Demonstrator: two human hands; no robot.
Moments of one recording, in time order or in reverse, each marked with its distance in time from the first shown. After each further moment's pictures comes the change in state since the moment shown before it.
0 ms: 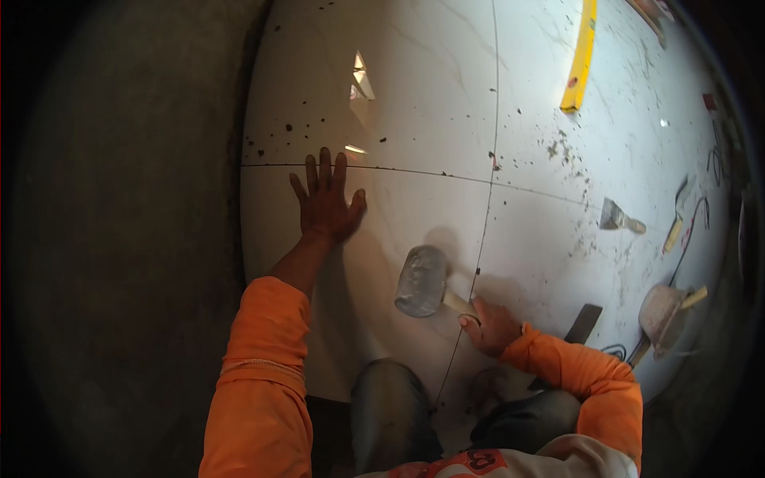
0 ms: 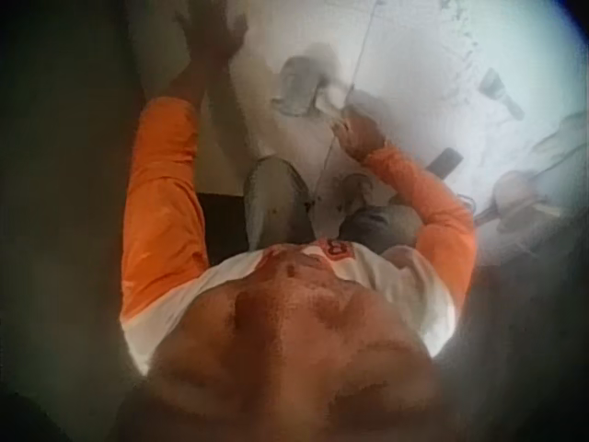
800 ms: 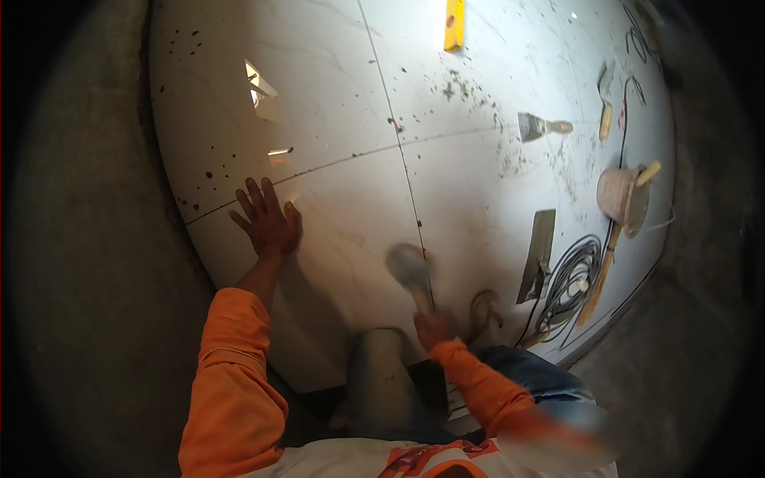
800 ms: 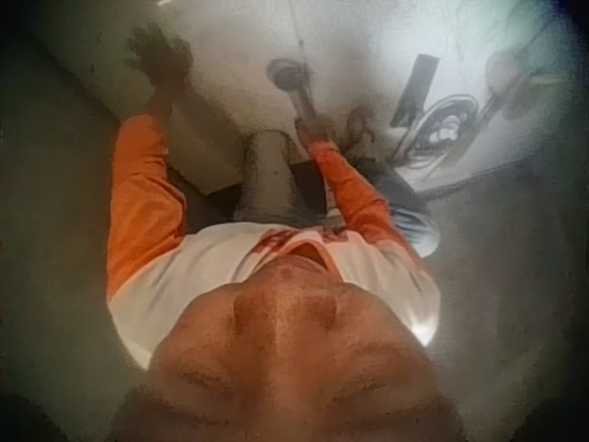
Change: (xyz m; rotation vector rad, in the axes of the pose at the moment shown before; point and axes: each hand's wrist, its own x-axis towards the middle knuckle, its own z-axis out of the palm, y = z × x) left_hand -0.005 -0.005 0.008 -0.003 0.027 0.106; right_hand -0.059 -0.068 0.174 0.196 1.026 0.305
